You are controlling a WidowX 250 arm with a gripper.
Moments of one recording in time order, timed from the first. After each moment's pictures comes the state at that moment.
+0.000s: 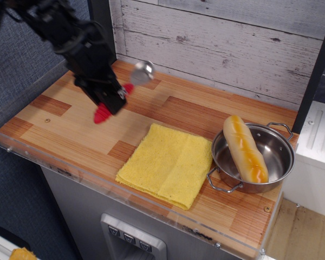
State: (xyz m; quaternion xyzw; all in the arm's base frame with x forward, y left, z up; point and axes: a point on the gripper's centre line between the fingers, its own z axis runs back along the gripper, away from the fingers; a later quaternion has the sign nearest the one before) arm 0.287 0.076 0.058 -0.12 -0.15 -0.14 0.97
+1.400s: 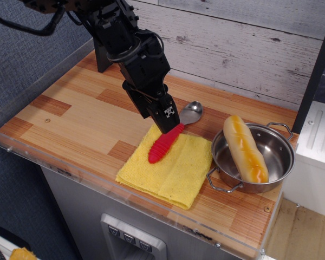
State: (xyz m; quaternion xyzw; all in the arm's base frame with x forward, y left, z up) arm 0.292 0.010 0.062 -0.12 -0.14 -0.25 0.95
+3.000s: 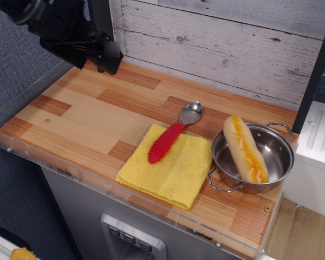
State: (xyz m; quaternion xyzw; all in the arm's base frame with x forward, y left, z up) arm 0.263 0.077 0.145 -0.06 -0.33 -0.01 0.94
